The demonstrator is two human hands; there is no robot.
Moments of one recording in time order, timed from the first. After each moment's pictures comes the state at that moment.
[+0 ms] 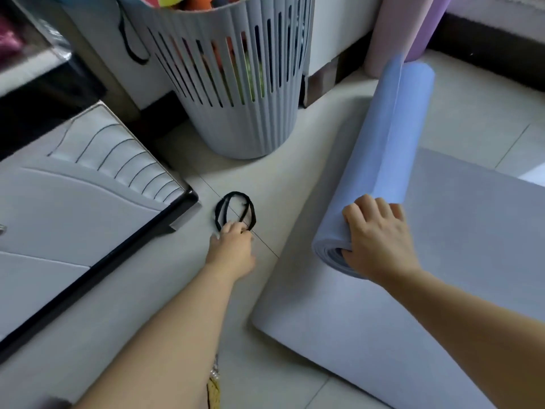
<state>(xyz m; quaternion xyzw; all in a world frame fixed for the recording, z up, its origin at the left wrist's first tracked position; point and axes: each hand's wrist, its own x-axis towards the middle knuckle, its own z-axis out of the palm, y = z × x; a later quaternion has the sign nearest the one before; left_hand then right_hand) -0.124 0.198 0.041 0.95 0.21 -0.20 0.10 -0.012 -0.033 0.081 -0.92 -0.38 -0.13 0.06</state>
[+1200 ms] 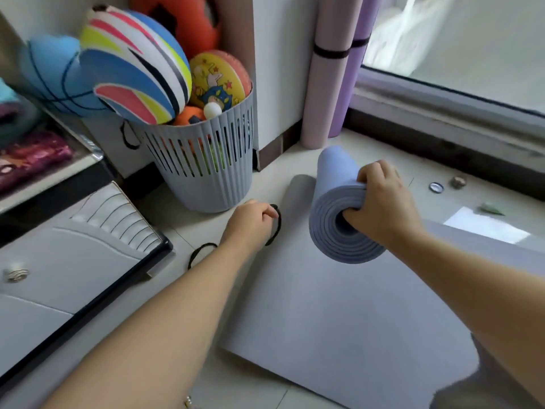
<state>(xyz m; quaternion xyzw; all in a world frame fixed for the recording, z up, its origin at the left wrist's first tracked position) -0.064 0.118 0.198 0.91 0.19 0.00 0.36 0.012 -0.091 0.249 -0.94 -0.25 -0.10 0.22</state>
